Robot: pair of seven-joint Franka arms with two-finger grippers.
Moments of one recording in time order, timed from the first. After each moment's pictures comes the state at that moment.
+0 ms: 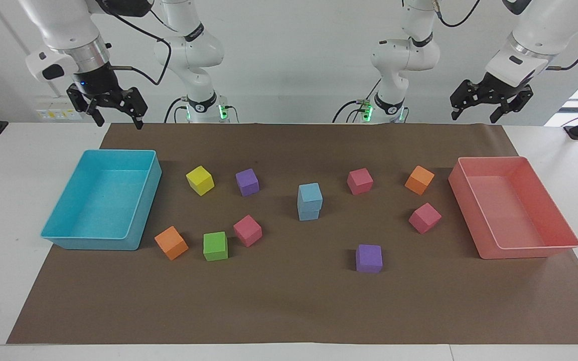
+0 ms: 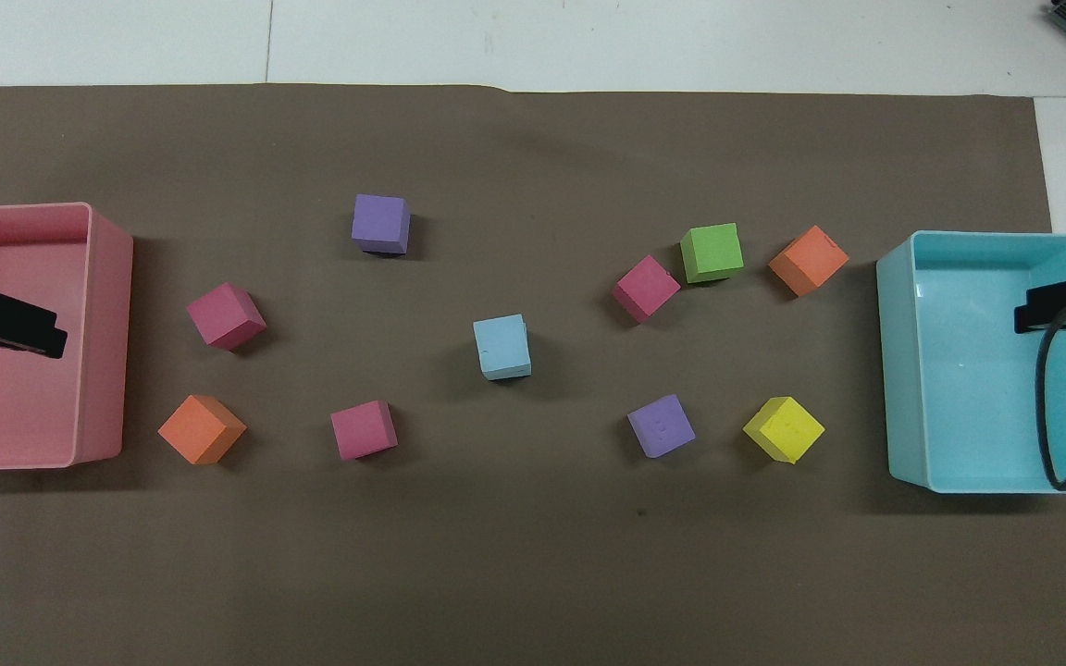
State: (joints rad) left arm -0.11 -0.01 0.04 -1.46 -0.02 1.36 0.07; right arm 0.02 -0.07 -0.07 -1.57 -0.04 1.52 0.05
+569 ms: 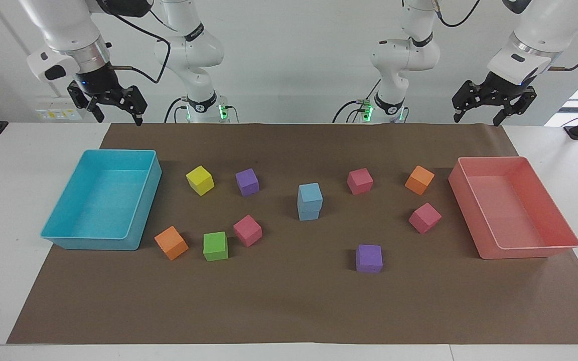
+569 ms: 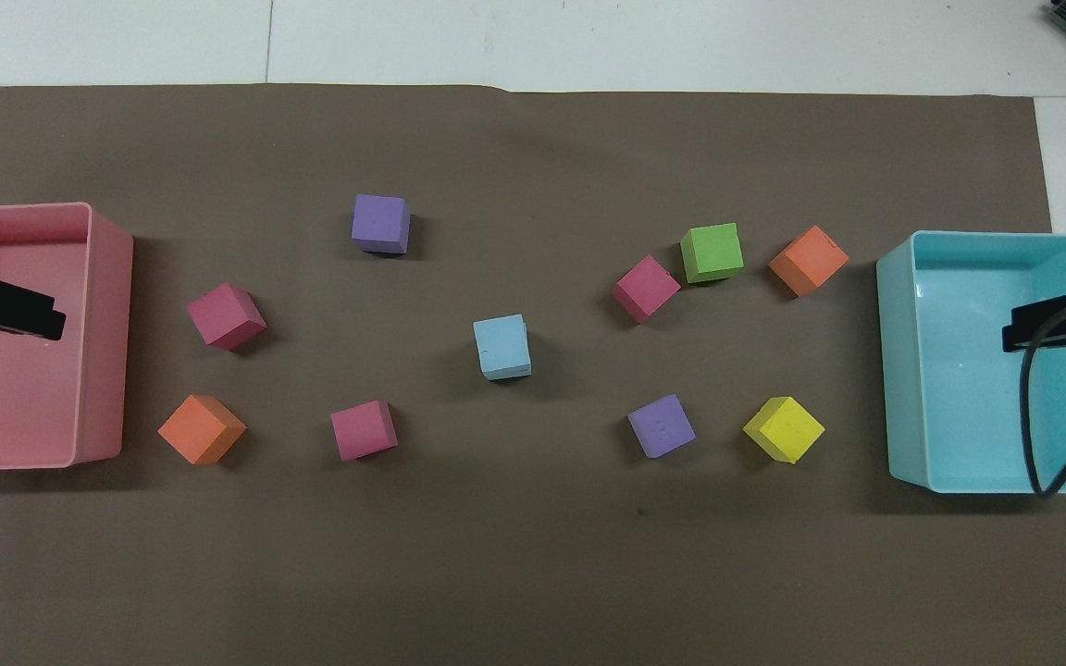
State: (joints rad) left arm -0.11 -0.01 0.04 -1.46 -0.02 1.42 0.10; right arm 0.03 -0.08 -0.07 -1.62 -0.05 1.51 0.05
